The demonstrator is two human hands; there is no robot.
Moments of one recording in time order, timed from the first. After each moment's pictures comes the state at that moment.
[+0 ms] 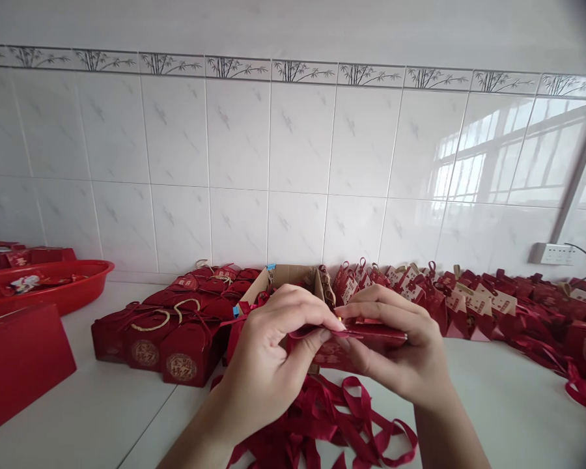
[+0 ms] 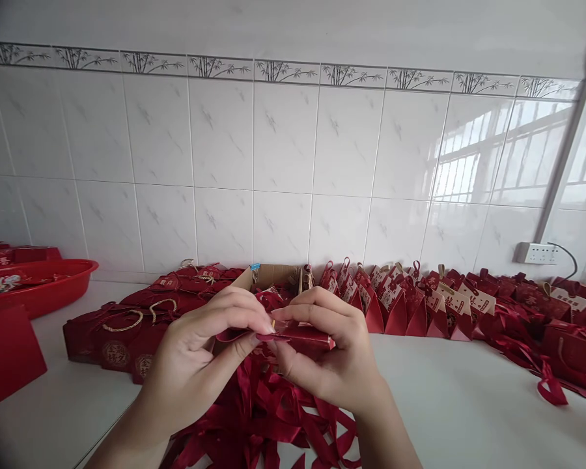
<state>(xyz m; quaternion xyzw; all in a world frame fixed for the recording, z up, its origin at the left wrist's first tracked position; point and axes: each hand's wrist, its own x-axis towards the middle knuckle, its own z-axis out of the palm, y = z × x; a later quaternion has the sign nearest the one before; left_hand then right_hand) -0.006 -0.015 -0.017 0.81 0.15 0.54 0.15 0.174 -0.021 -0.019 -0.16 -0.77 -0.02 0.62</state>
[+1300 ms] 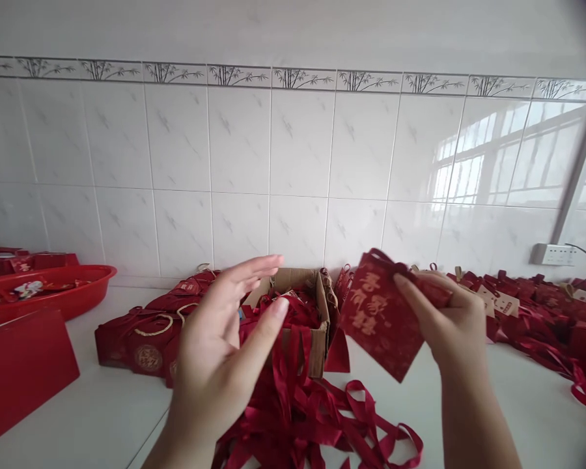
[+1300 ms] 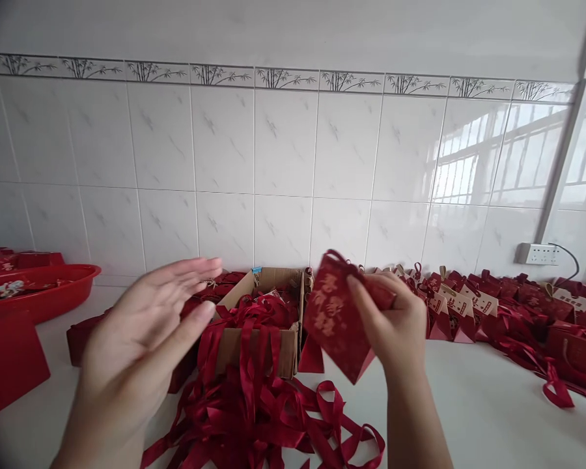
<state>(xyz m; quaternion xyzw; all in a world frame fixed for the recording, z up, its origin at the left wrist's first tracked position) -0.025 -0.027 -0.007 0.67 0.24 0.68 0.16 0.218 0.001 -0.025 -0.43 -0.53 -0.05 0.73</state>
